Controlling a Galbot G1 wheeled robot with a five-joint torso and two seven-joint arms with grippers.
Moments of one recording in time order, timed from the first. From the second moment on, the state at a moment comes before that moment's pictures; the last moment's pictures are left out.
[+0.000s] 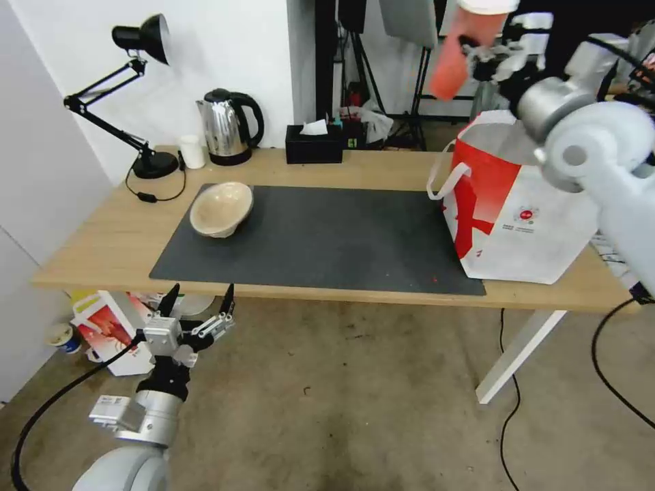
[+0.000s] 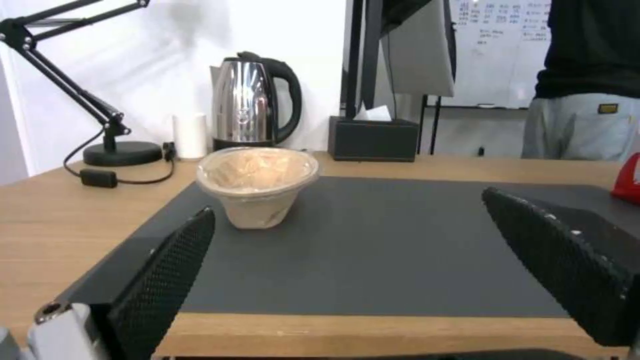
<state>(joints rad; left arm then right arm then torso) 1.73 -1.45 -0.67 -2.24 -0.32 -0.07 0.15 -0.18 0.62 -0.01 1.71 1.22 -0.29 0.28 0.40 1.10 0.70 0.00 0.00</state>
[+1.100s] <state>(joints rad) 1.75 -1.44 -0.67 -2.24 -0.32 -0.09 0.15 -0.54 0.45 0.24 1.66 1.03 -0.36 0.27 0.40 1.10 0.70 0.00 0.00</state>
